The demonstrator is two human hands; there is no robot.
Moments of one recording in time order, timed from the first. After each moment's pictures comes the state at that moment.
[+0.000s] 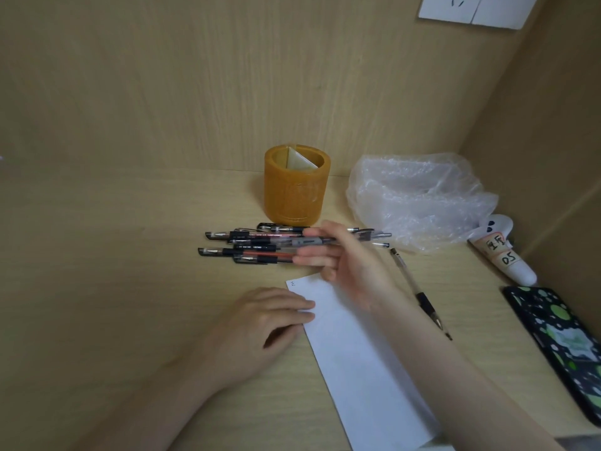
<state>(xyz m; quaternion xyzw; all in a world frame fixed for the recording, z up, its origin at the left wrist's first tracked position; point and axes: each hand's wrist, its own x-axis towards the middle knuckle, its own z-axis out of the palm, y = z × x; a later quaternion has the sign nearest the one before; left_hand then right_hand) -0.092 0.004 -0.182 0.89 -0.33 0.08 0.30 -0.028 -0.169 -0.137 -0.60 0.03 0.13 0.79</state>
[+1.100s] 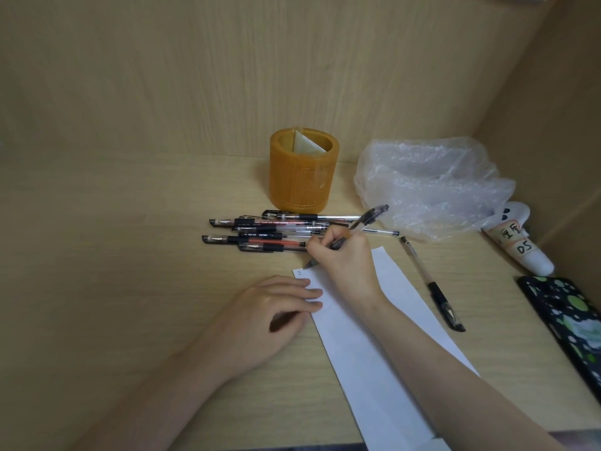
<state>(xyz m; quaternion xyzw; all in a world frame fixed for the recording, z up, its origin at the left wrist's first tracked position) -0.092 0.002 -0.182 0.89 -0.28 0.05 0.36 -0.027 -0.153 -0.170 -0.78 -0.04 -0.09 0.61</state>
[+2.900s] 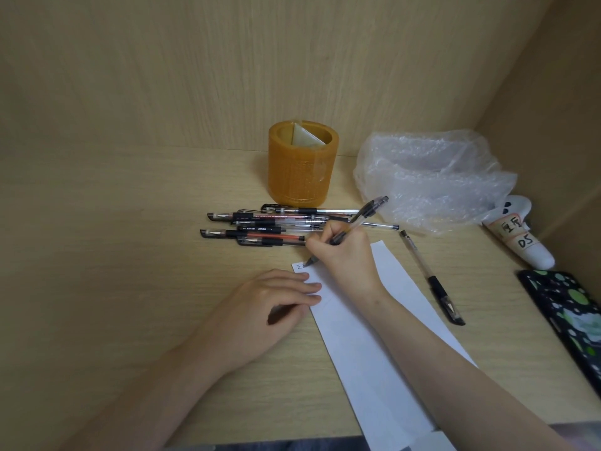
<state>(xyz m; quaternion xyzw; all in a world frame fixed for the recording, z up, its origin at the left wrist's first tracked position) -0.094 0.001 -0.176 0.89 -0.28 0.04 0.37 -0.027 -0.153 -0.170 -0.78 -0.05 -0.09 0.62</state>
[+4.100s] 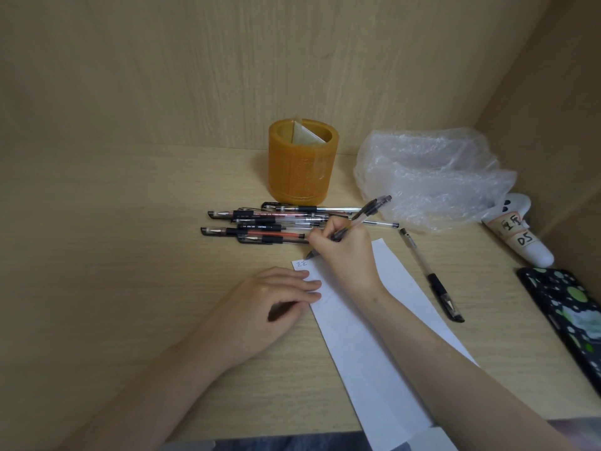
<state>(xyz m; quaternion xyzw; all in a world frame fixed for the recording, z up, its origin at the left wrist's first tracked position) -0.093 0.001 -0.180 0.89 -0.28 0.03 0.37 -0.025 -0.153 -0.173 -0.77 -0.03 -0.10 0.62</state>
